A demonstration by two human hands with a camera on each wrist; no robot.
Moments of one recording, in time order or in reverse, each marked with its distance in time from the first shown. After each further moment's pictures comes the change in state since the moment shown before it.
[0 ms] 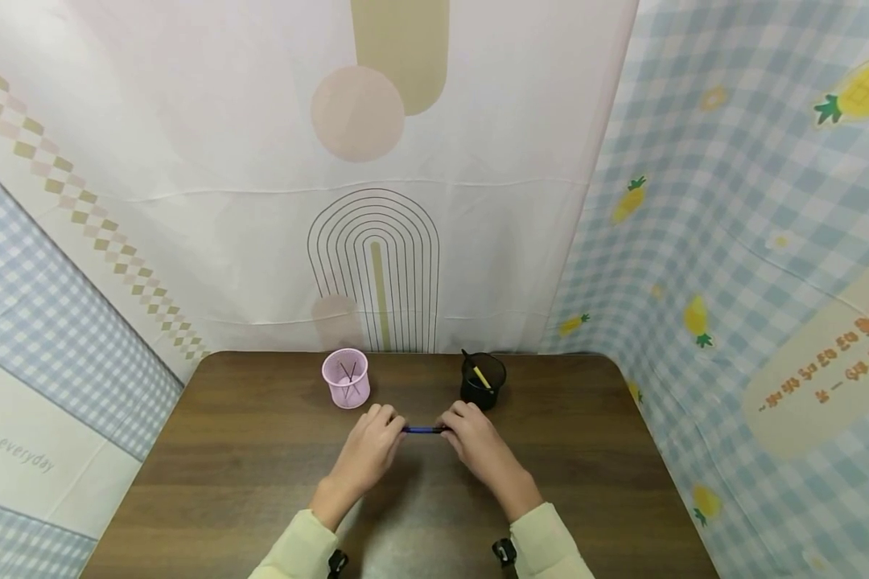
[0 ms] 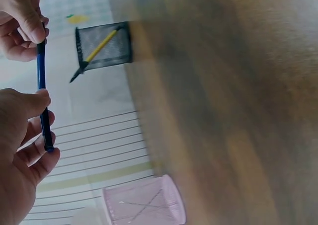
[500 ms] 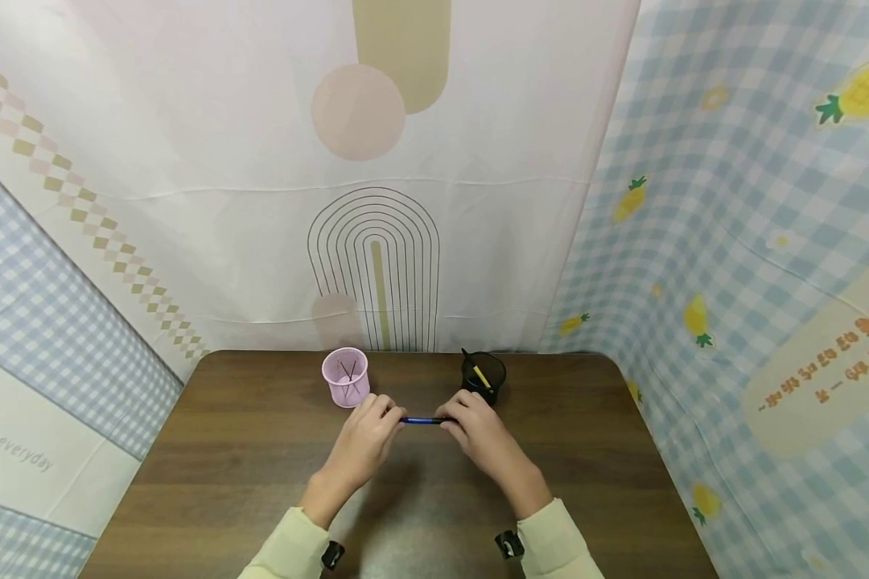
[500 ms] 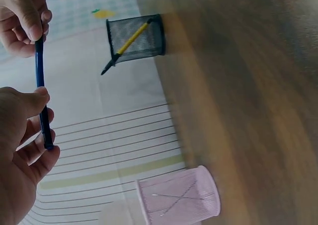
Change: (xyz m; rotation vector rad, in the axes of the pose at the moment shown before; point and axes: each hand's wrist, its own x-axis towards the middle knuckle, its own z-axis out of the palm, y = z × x) left_hand 0.016 -0.001 -0.026 -0.057 0.053 0.012; right_hand 0.011 -0.009 -0.029 0.091 0.079 -0.057
